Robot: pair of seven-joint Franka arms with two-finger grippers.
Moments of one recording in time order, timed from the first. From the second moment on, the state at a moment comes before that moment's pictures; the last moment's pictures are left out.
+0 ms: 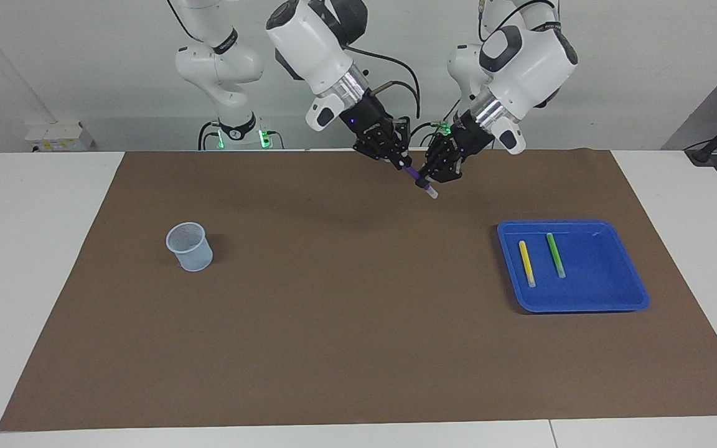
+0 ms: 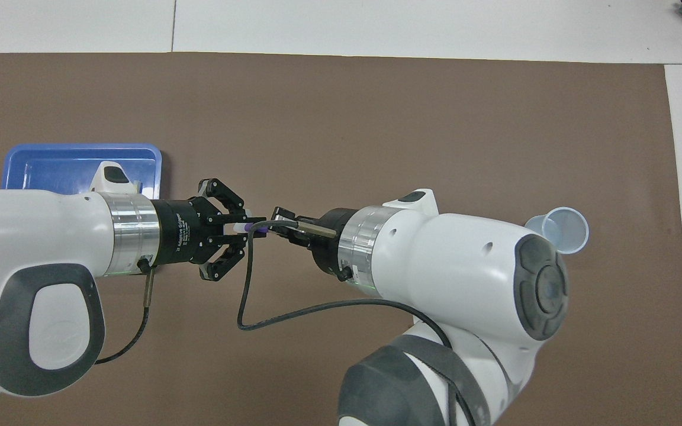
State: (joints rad) left arm -0.28 -0.20 -0.11 -2.11 -0.72 2.16 -1.50; right arm 0.00 0.02 0.67 -1.86 0.53 2.43 0.70
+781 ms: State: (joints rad) left arm -0.08 -0.22 -0.10 -2.10 -0.68 1.89 -1.09; right arm -0.11 0.00 0.65 -1.85 0.39 2.14 0.59
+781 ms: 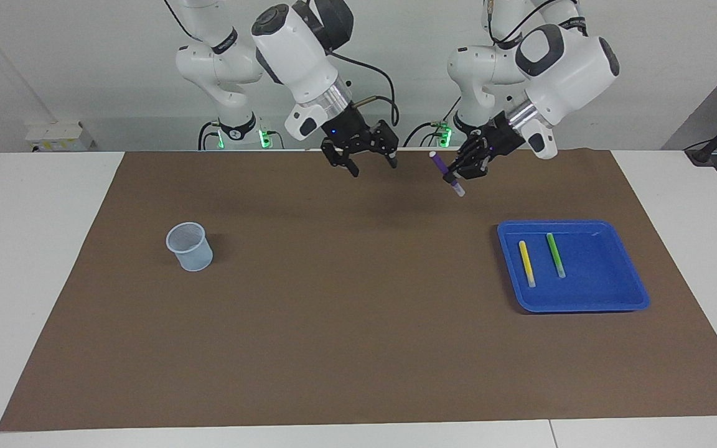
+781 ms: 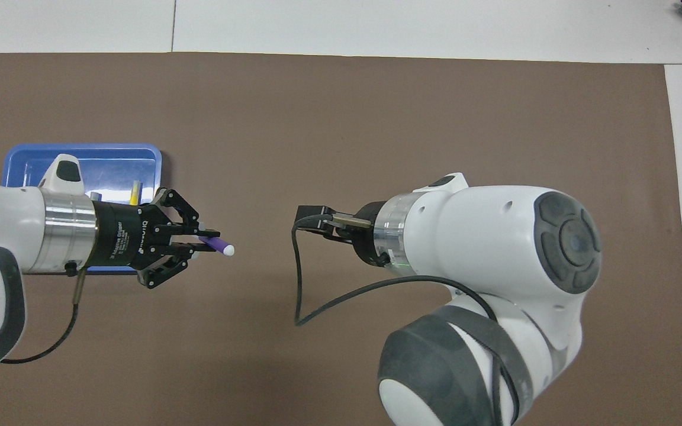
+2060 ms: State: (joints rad) left arm 0.24 -0.12 -0.09 -2.06 0.04 1.85 0.21; right arm -0.05 -0.05 0.10 -1.83 0.11 1.72 -0.04
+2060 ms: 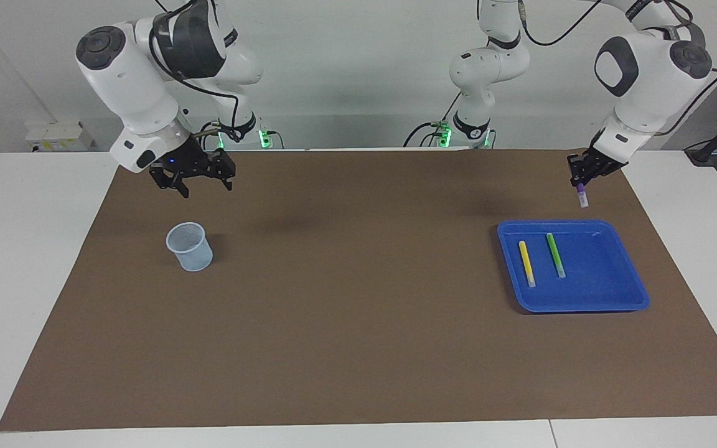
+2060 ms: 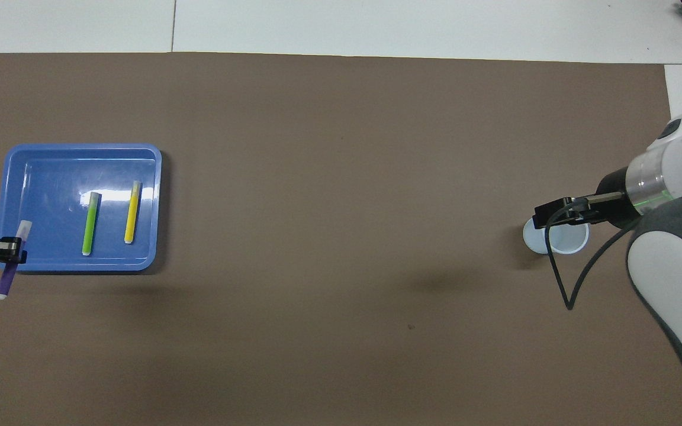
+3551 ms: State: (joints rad) left arm 0.31 0.27 -0.09 -2.06 0.15 2.36 0.26; right arm 0.06 -0.02 -0.03 -1.74 0.01 1.67 -0.04
